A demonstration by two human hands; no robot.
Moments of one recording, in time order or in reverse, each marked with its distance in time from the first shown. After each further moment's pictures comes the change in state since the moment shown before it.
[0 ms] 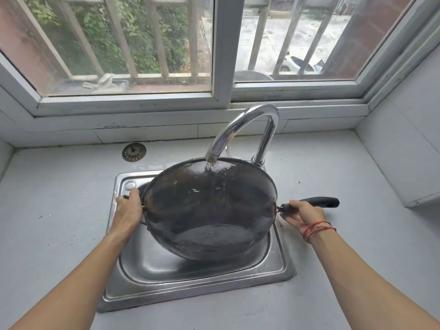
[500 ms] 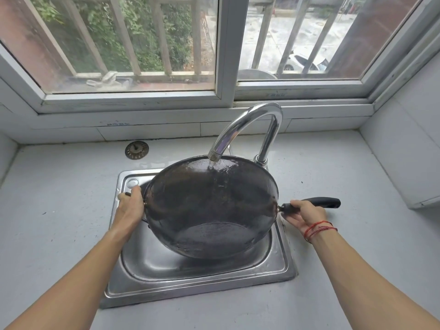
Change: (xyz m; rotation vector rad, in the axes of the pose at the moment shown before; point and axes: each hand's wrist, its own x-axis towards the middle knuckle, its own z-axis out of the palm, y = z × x) left_hand -0.034 0.021 -0.004 0.042 0.008 -0.024; right_hand -0.004 -0.001 0.003 -0.003 -0.011 0.005
